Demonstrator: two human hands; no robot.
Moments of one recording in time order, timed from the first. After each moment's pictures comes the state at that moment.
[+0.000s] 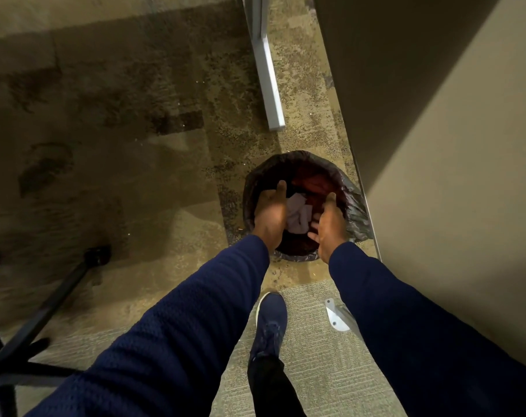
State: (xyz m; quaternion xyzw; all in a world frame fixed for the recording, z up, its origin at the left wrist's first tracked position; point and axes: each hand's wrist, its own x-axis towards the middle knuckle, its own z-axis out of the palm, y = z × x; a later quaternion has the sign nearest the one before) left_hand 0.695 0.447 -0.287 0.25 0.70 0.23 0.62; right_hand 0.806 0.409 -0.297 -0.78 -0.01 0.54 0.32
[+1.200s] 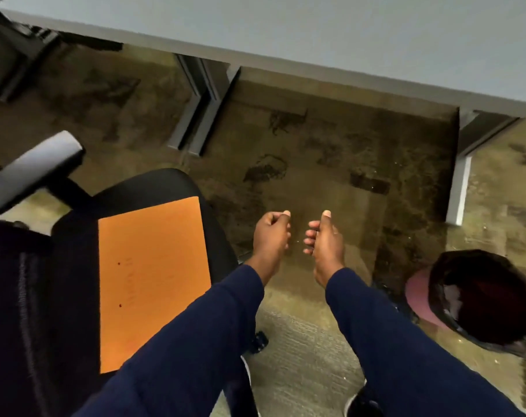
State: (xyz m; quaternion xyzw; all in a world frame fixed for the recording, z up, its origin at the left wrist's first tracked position) left_hand 0.184 0.308 -0.076 0.11 0.74 0.45 0.48; right_hand 0.286 0.339 -0.103 -0.66 -0.27 0.63 0.29
